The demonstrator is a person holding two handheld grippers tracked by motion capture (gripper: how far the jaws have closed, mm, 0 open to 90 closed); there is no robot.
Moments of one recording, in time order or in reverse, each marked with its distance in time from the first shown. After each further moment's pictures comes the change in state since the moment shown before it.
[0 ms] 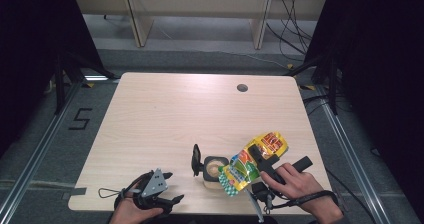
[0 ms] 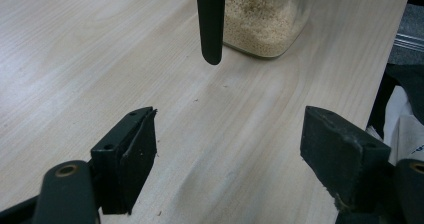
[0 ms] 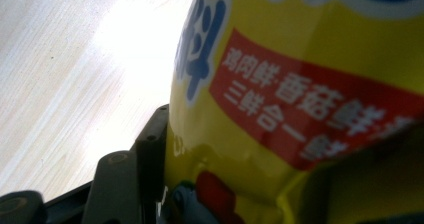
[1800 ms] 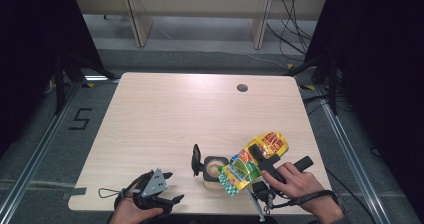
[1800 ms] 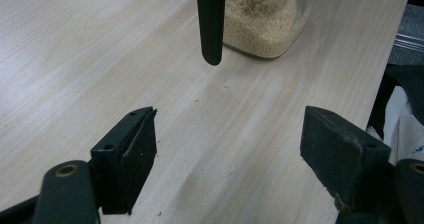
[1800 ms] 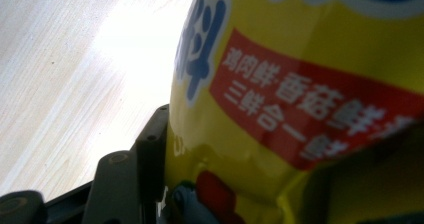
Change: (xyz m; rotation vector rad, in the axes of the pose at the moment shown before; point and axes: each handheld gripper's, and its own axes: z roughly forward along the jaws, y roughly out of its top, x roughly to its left) left arm 0.000 0.000 0.000 0.000 0.000 0.000; right arm 0.000 -0.002 -0.001 -0.006 0.003 0.050
